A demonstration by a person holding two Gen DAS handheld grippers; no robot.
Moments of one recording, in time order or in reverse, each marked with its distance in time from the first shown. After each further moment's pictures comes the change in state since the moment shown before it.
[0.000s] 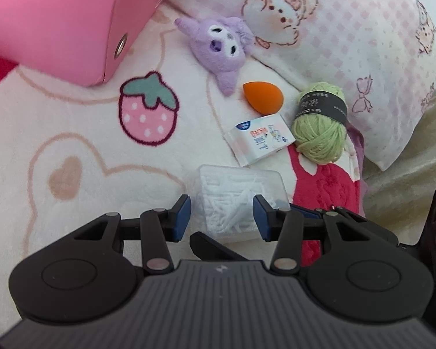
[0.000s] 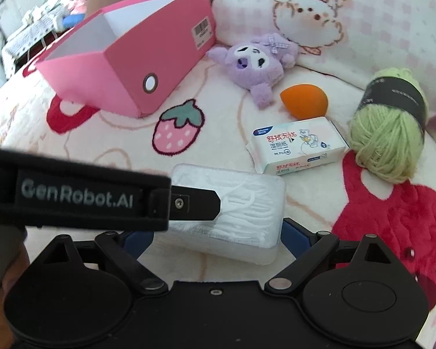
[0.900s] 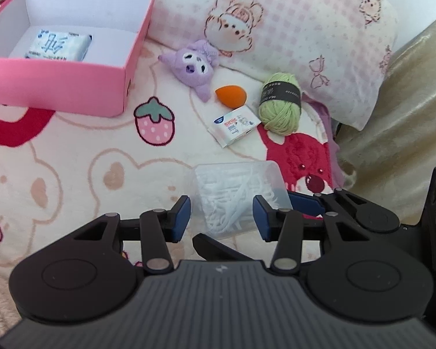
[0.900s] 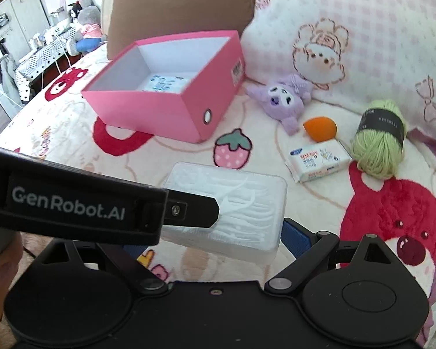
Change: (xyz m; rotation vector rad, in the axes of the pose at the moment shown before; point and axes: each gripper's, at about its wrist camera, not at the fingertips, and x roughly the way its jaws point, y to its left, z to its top) left arm -0.116 -0.024 -0.004 0.194 0.050 0.014; right arm -0.090 0.064 -0.008 0.018 -0.078 0.022
